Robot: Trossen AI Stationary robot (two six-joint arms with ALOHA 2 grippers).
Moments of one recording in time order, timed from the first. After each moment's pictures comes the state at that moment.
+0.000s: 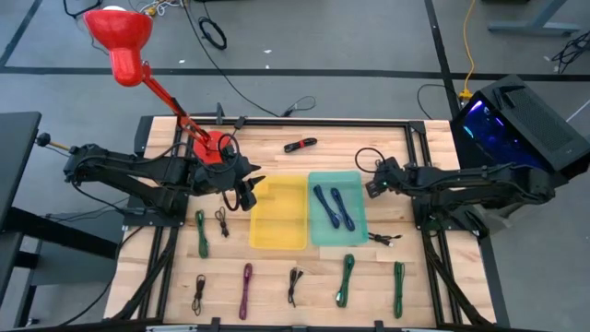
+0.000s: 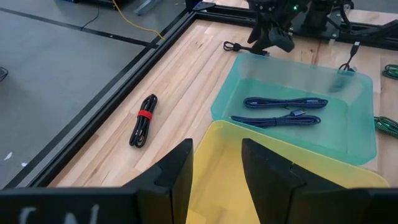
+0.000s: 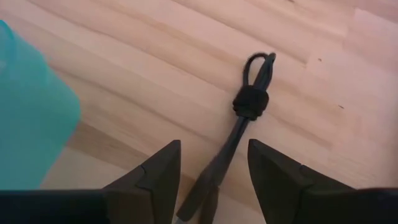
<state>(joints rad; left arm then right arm) -0.14 1.13 1.01 -0.49 -0.56 -0.28 -0.27 1.02 0.32 -0.44 0.45 0.72</state>
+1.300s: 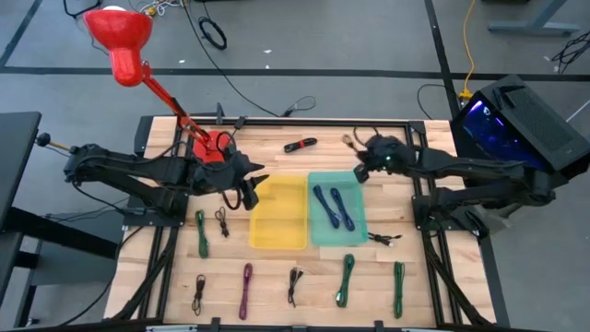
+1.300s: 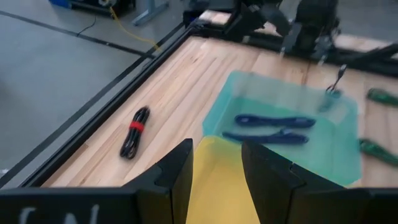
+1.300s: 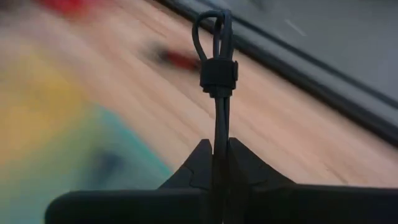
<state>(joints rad) -0.14 1.14 1.01 -0.40 -0.55 -0.29 -0.30 1.00 0.68 -0.38 0.30 0.34</state>
